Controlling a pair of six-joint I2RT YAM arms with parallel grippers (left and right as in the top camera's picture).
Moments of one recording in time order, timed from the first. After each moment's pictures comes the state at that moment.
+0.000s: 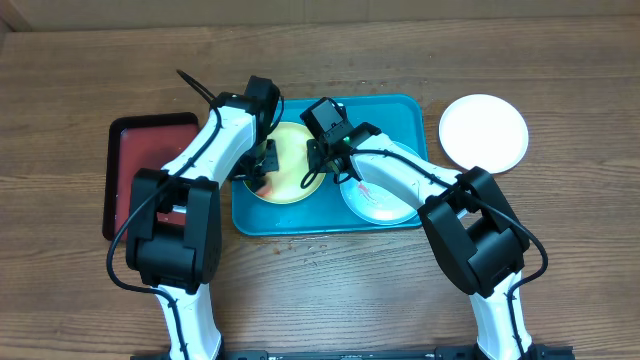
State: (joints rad) left arm -0.23 2.06 1.50 -1.05 -0.21 -0.43; right arm 0.64 2.17 1.54 -0.51 0.08 0.52
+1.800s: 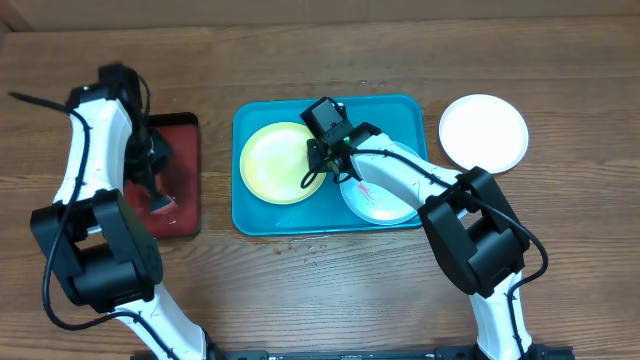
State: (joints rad) left arm 0.25 1.98 1.66 -1.22 -0.19 -0.50; right arm 0.64 2.17 1.54 -0.51 0.08 0.52
